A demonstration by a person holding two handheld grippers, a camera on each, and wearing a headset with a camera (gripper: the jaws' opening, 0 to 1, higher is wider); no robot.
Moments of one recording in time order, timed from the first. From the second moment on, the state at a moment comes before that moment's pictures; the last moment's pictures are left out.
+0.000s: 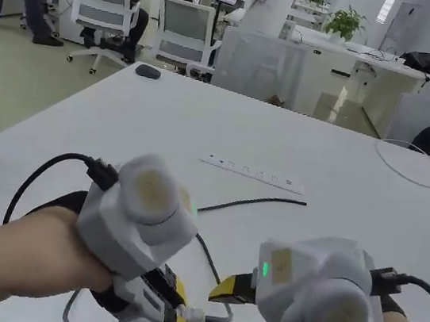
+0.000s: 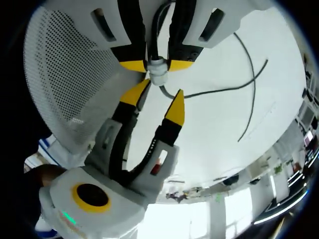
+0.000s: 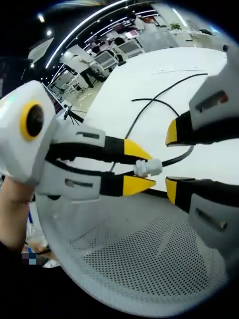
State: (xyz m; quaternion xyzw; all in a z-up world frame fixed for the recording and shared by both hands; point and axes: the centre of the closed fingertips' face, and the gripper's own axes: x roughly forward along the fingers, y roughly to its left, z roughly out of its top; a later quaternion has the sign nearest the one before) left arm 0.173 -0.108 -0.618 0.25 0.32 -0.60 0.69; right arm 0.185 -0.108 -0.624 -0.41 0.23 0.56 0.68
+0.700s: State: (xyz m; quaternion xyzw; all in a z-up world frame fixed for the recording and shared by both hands) left arm 0.185 -0.068 -0.636 0.33 0.34 -0.55 0.69; right arm 0.210 -0.208 -0.661 -0.39 0.31 0.45 0.74
